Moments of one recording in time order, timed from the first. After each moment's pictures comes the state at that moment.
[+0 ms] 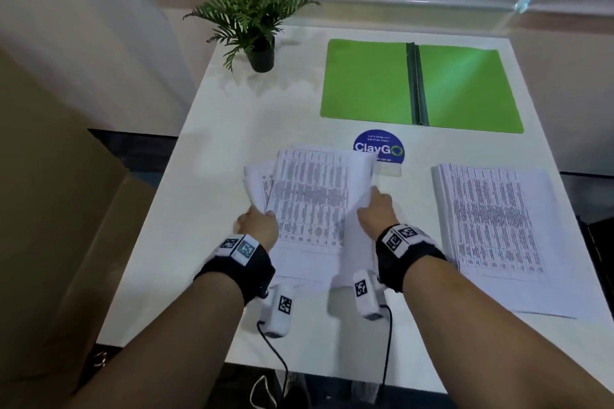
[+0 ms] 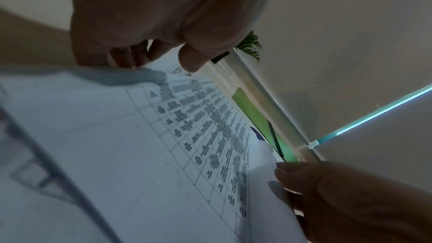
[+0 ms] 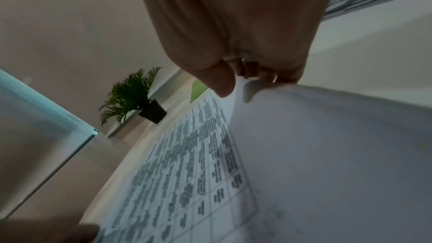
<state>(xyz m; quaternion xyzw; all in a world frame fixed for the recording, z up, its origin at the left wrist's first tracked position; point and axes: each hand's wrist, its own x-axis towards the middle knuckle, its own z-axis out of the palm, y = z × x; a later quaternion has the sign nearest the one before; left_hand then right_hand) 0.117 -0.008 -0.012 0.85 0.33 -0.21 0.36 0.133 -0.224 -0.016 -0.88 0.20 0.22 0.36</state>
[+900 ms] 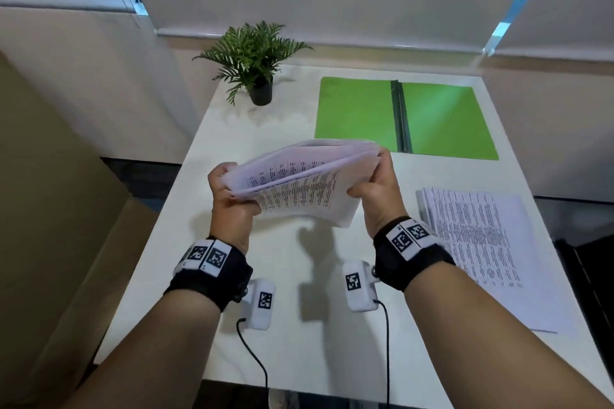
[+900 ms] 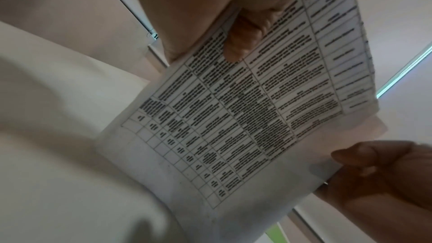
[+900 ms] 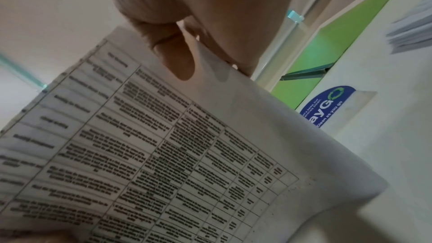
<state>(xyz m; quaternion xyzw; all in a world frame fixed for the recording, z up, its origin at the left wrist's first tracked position) 0.120 0.011 0.084 0.66 0.11 0.07 0.74 0.133 -0.211 0.108 -0.63 0.08 0.00 0.78</state>
